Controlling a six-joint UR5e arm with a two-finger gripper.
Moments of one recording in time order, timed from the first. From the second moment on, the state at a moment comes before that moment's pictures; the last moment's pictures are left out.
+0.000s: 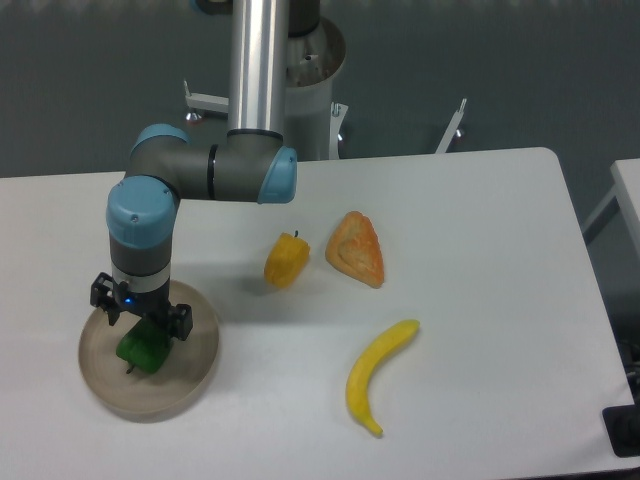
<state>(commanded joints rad) 1.78 -2.16 -1.43 -0.92 1.39 0.26</state>
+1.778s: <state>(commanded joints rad) 2.23 -2.10 -1.20 -1.25 1.41 1.05</state>
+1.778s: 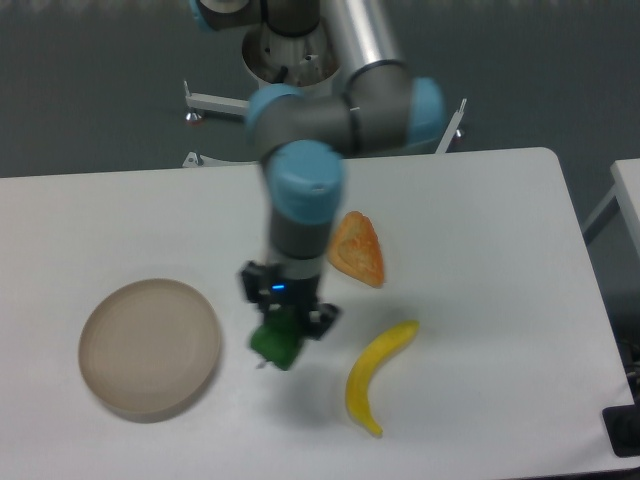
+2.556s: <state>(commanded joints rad) 2.29 -2.14 -1.18 -1.22 1.49 1.18</state>
